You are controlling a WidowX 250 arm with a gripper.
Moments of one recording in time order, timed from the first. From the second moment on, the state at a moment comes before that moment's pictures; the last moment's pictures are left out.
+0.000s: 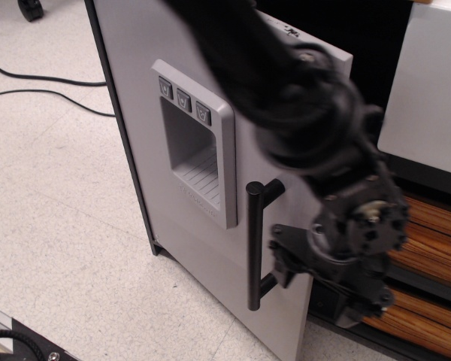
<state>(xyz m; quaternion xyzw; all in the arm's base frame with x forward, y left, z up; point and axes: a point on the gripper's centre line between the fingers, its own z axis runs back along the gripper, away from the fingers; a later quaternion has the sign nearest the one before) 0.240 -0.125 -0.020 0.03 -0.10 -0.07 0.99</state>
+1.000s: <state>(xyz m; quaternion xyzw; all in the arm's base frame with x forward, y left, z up) 0.324 -0.138 -0.004 0.01 -0.14 -0.03 0.99</state>
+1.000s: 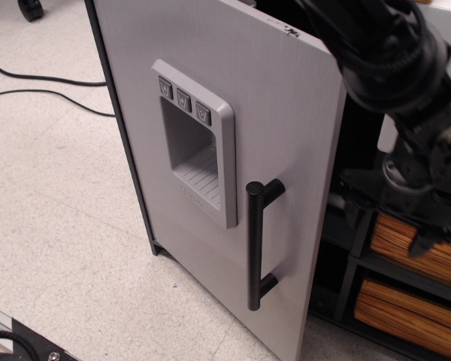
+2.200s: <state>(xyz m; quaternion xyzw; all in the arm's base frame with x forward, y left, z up) 0.239 -0.034 0.054 0.02 -0.10 0.05 0.99</state>
